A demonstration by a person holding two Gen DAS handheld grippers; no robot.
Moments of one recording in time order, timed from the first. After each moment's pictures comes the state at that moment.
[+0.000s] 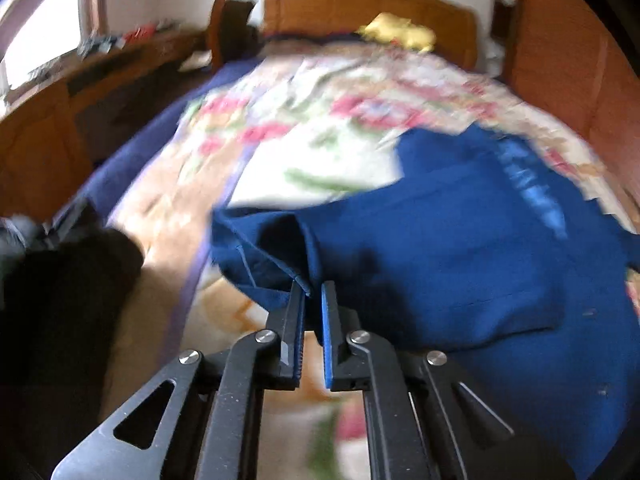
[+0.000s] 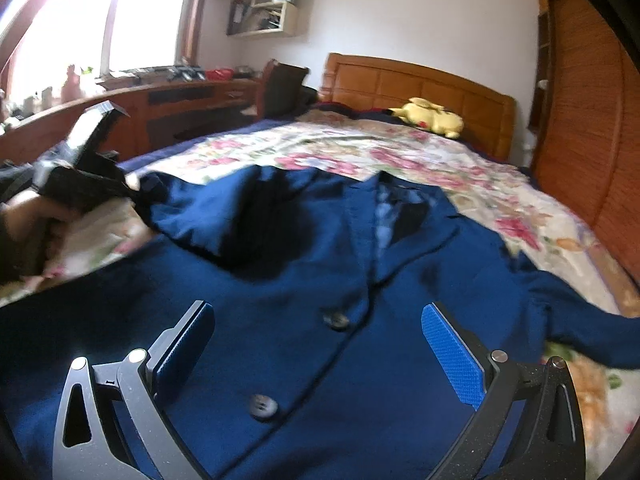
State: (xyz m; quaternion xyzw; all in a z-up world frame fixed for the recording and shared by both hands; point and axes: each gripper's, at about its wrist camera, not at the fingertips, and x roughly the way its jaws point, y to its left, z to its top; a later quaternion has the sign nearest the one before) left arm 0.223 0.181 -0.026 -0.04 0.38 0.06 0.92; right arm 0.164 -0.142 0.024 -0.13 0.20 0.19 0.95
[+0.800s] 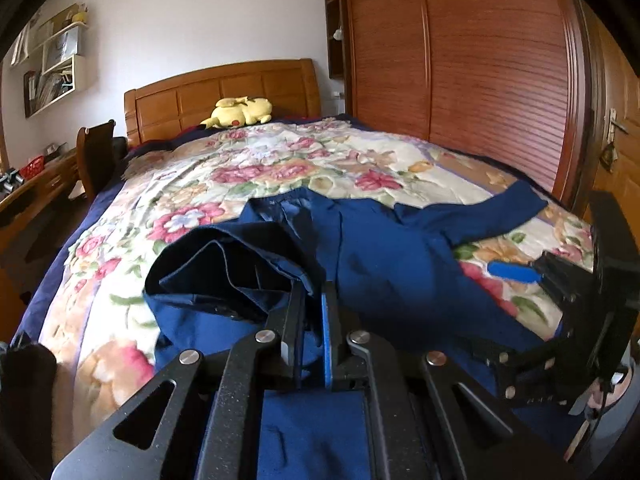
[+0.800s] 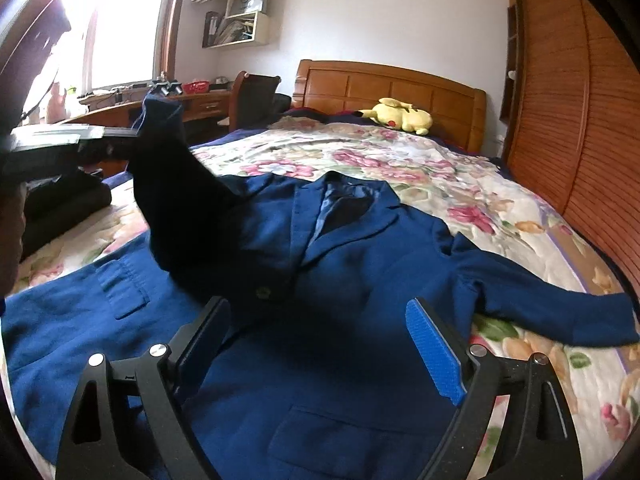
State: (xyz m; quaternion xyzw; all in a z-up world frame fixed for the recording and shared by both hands) left arm 0.136 -0.039 0.068 0.06 0.27 -0.13 0.95; right arm 0.127 -0.207 0.042 -0.10 0.20 0.17 0.96
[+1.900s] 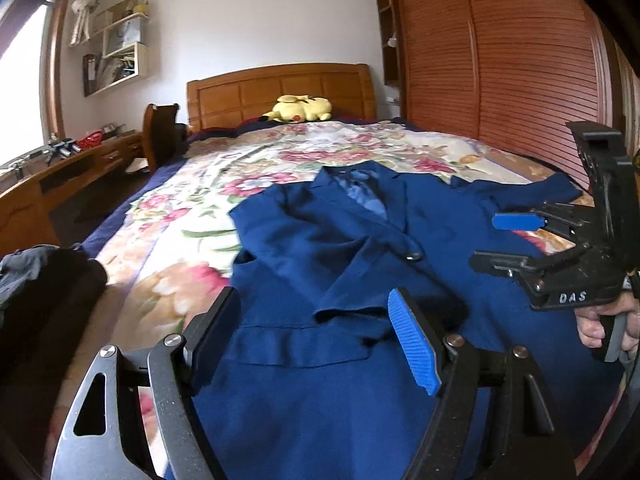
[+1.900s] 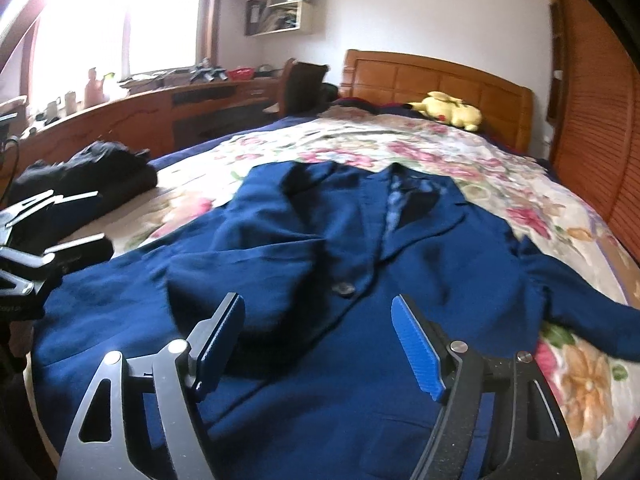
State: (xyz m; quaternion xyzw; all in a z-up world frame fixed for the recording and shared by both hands) left arm 0.055 0.037 0.006 0.04 0.24 -0.03 0.97; right arm 0.131 -0.168 0.033 -0.12 0.22 0.26 0.93
